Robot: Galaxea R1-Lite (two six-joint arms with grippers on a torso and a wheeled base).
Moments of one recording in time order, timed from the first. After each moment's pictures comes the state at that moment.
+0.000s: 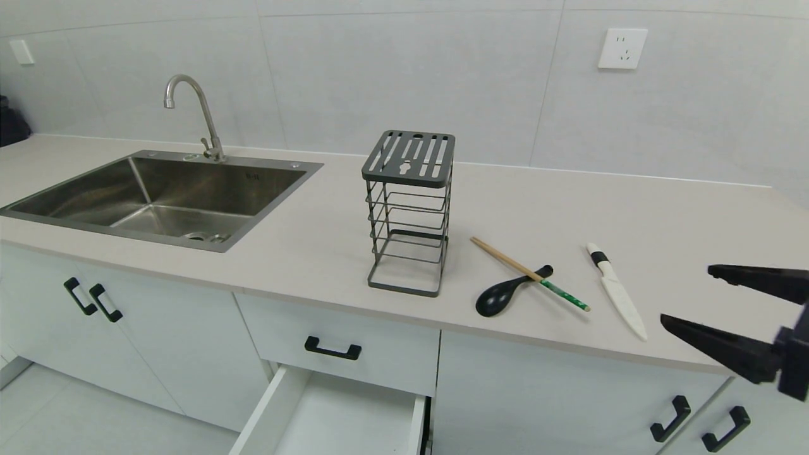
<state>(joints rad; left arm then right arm) 0.00 0.00 0.00 0.00 -0.04 0.00 0.20 1.09 -0.54 -0.19 0.32 -0.22</state>
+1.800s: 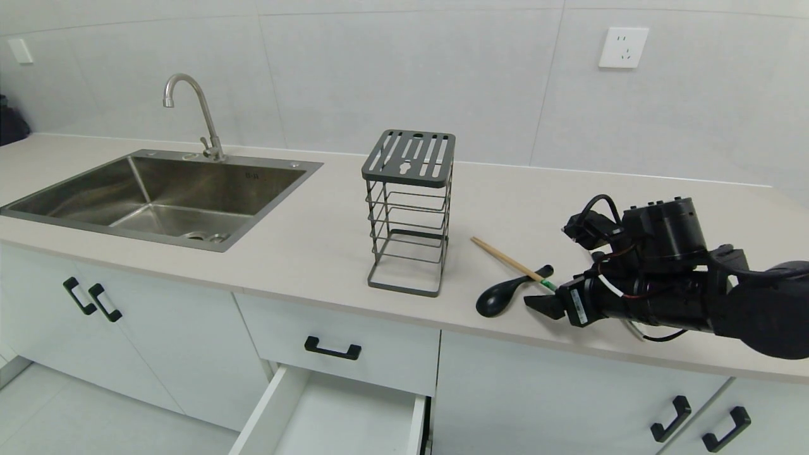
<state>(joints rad) 0.00 0.00 0.00 0.00 -0.04 0.00 0.37 1.79 -0.78 -0.31 0.03 -0.07</state>
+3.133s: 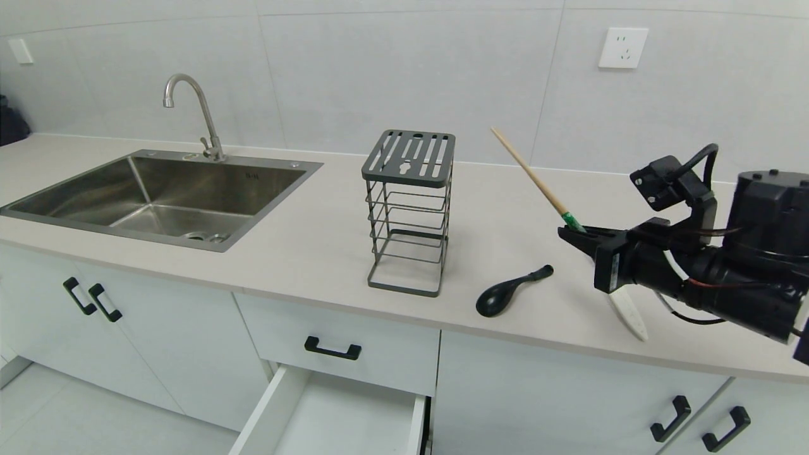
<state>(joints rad) 0.00 0.00 0.00 0.00 -0.04 0.00 0.39 1.58 -0.63 -0.71 0.12 -0.07</state>
